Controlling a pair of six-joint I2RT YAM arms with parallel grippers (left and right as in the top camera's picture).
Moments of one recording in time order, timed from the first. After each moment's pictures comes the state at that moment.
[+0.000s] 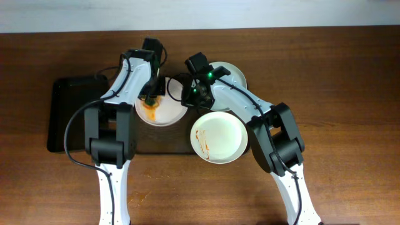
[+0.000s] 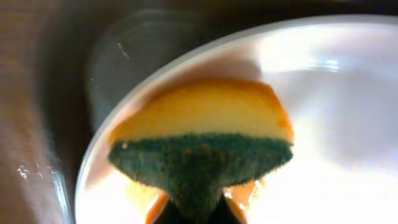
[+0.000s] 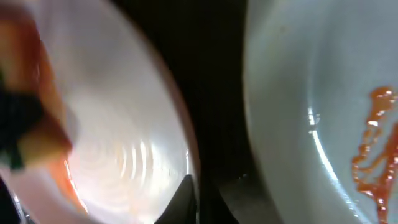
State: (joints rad) left arm -0.18 2.37 1.95 -1.08 -0.11 -0.17; right arm 0.53 2.39 1.91 -0.74 -0.32 0.65
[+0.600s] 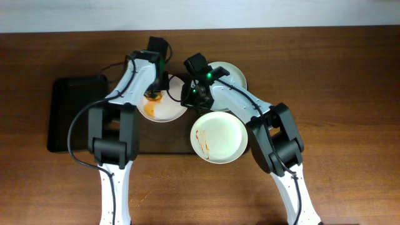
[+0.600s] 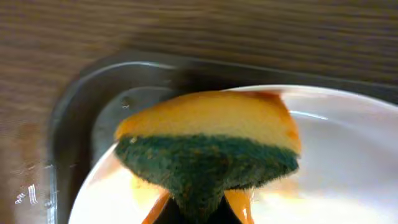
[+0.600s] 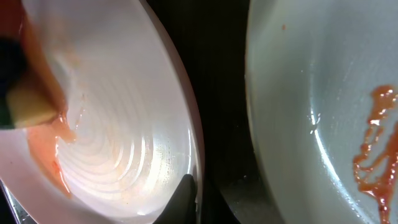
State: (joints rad) left arm -0.21 2.38 1.94 -0.93 -0.20 -0.28; right arm 0.54 2.39 1.91 -0.74 -0.30 0.65
